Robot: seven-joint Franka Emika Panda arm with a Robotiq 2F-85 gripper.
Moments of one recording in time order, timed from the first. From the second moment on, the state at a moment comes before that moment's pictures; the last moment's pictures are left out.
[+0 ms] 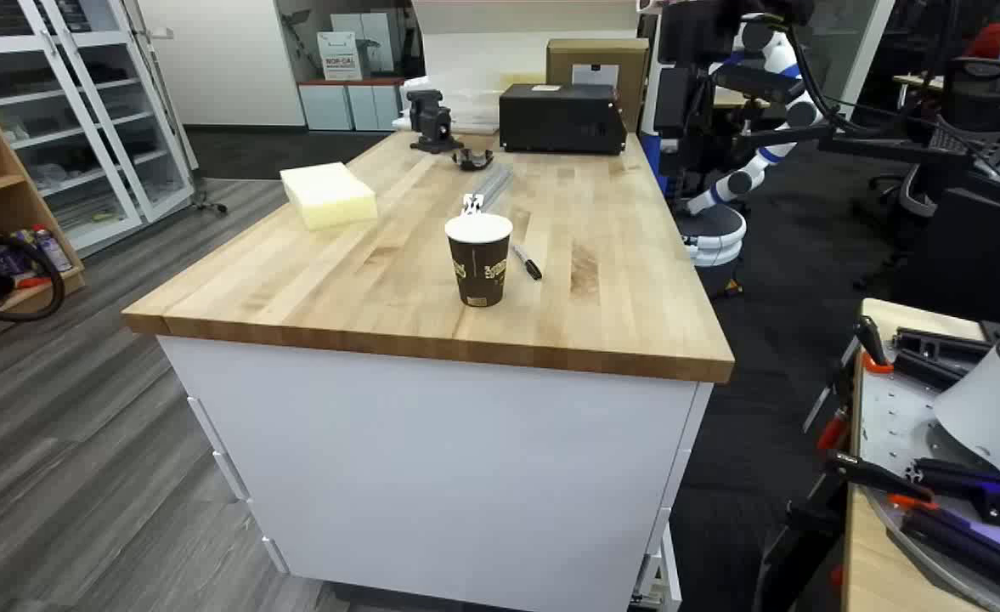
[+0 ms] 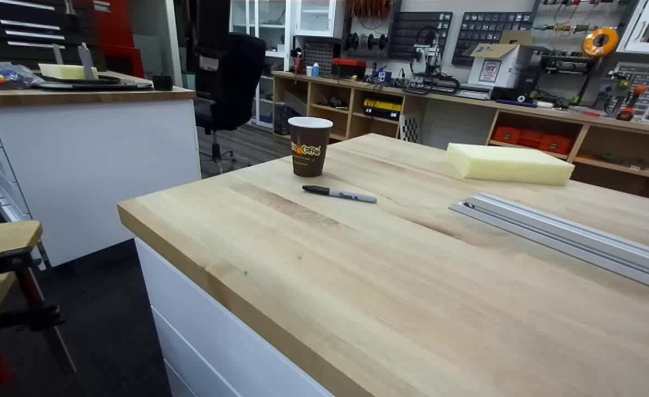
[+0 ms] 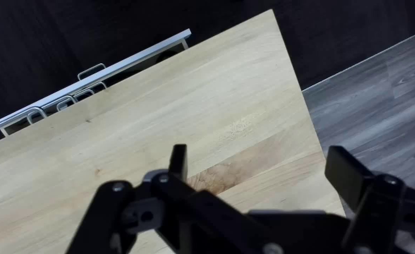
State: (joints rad) arm 0.05 -0.31 0.00 -2.42 0.16 2.03 -0.03
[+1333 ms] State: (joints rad) arm 0.07 0.13 0.07 -2.04 0.01 2.07 0.37
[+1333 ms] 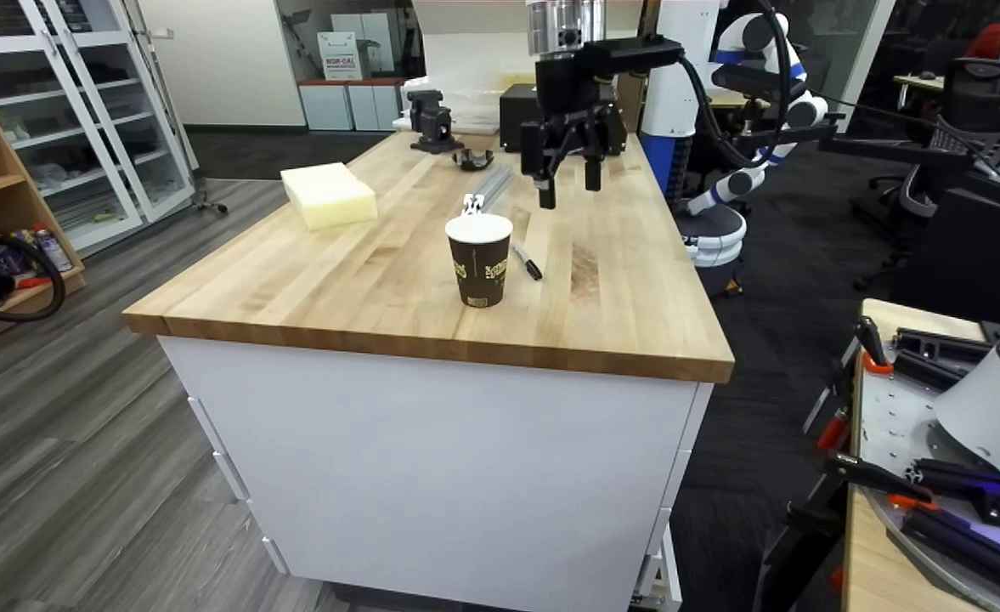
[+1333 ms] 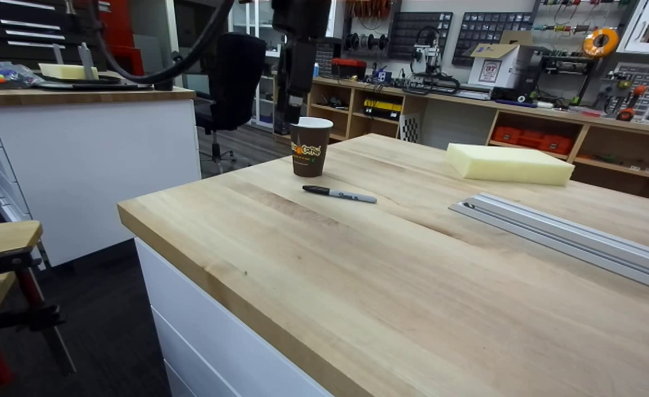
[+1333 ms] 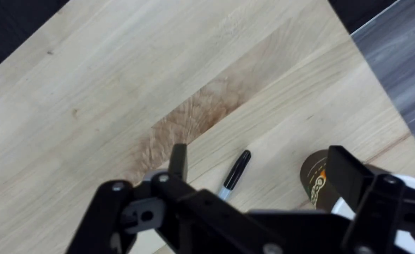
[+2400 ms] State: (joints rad) arm 0.13 0.31 0.04 -1.91 -0.11 2.09 0.86
